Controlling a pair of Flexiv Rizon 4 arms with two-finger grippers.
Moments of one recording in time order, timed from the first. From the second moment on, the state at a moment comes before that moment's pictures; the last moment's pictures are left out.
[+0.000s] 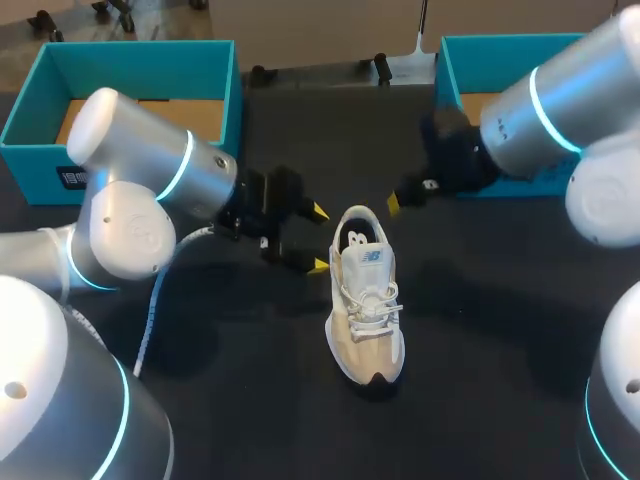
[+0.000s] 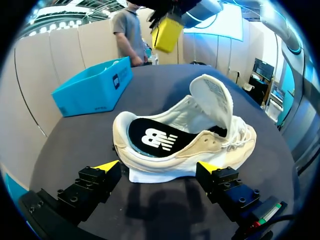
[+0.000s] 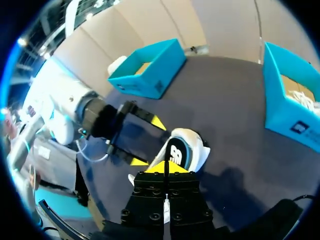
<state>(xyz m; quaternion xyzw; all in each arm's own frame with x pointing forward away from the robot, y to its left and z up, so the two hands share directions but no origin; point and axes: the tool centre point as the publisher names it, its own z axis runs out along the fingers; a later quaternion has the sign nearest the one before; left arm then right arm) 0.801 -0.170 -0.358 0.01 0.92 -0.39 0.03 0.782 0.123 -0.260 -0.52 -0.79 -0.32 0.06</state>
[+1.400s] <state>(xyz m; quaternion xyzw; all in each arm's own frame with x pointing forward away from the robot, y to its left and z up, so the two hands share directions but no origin) 0.826 -0.095 -0.312 0.00 0.92 -0.38 0.04 0.784 0.170 -0.316 -0.64 -0.75 -0.15 -0.07</state>
